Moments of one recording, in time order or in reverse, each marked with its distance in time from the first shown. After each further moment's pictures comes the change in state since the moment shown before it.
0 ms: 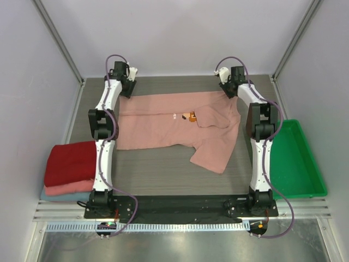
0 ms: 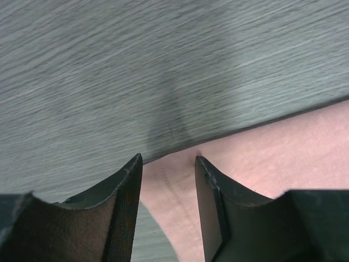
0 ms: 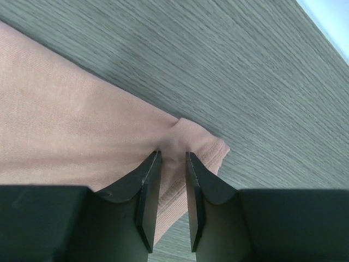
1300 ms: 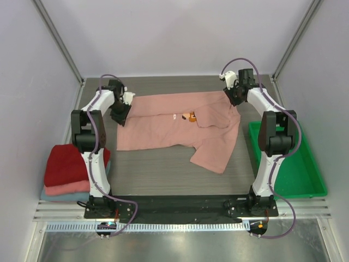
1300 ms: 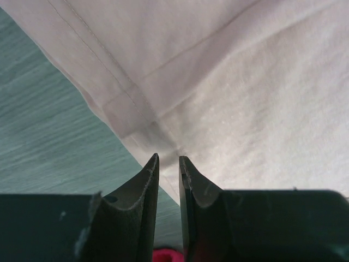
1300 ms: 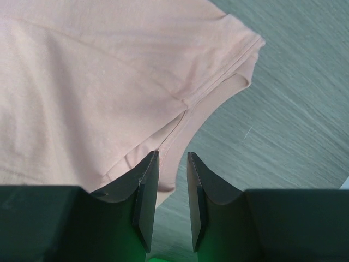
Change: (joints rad) left arm 0.017 -0.535 -0.866 -0.031 0.107 0.027; right arm 0.002 -0.412 -0.399 -0.078 -0.072 0.057
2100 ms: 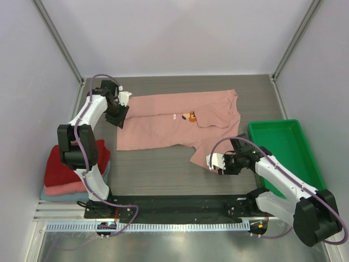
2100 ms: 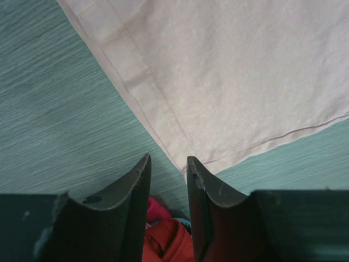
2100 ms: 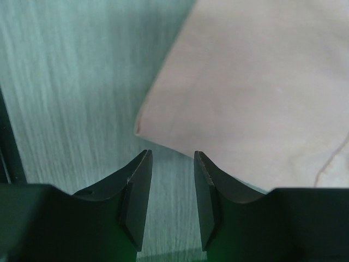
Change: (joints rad) left arm 0.000 -0.319 -0.227 -0.019 0.040 -0.007; right arm 0.316 -1.001 -1.075 -0.238 -0.269 -0.634
